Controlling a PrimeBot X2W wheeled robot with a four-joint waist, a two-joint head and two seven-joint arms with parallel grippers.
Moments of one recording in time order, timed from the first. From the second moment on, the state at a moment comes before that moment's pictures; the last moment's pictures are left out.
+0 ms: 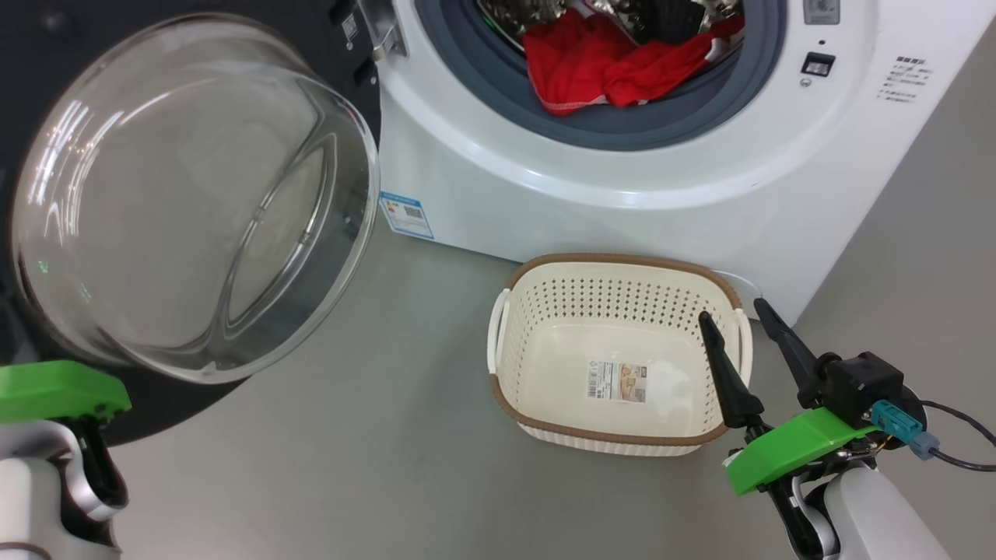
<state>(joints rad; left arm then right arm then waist) -0.45 0.21 0.17 0.48 -0.44 0.26 -0.25 -0.24 -0.08 0.11 0.40 0.31 0.12 -0.26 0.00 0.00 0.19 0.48</state>
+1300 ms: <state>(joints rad) -0.22 0.19 -0.19 0.15 -0.39 0.08 -0.23 -0.12 -0.05 0.01 0.17 0.32 0.12 -0.26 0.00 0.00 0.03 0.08</state>
